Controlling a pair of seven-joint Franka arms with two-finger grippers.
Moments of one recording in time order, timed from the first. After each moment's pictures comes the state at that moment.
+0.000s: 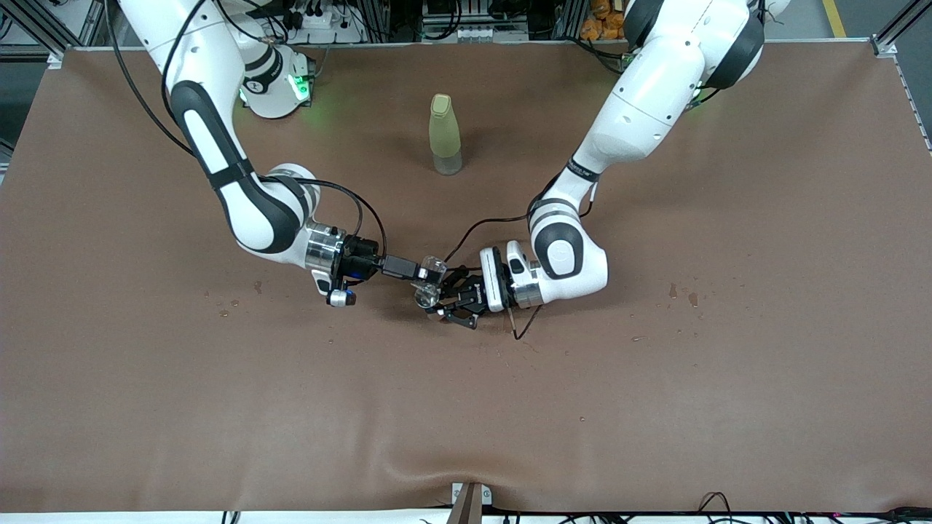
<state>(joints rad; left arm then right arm) -0.54 0.94 -0.10 -1.41 -1.92 2.31 2.45 0.29 0.49 0.17 -1.92 1.94 2.18 -0.68</state>
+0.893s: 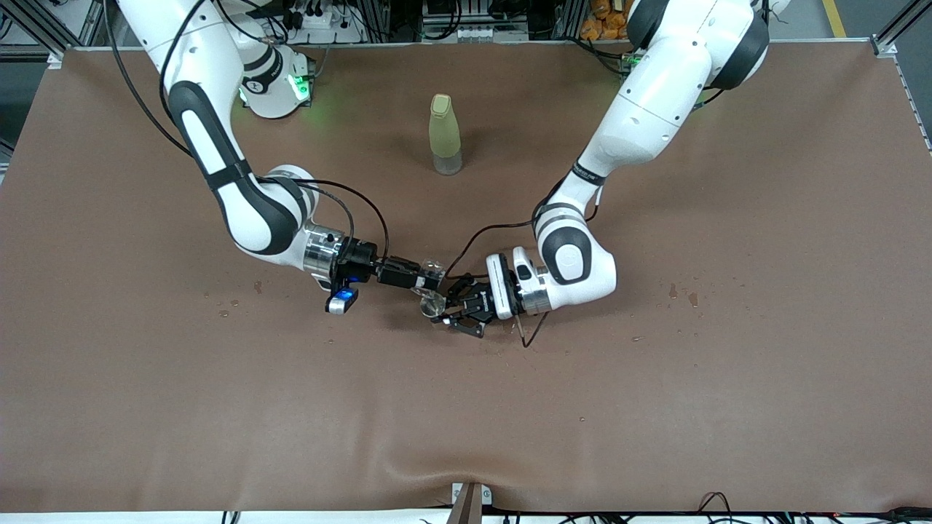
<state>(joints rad) -0.52 0.94 -0.10 -1.39 -1.92 2.31 2.45 0.29 0.49 0.16 -1.92 1.94 2.18 -0.43</state>
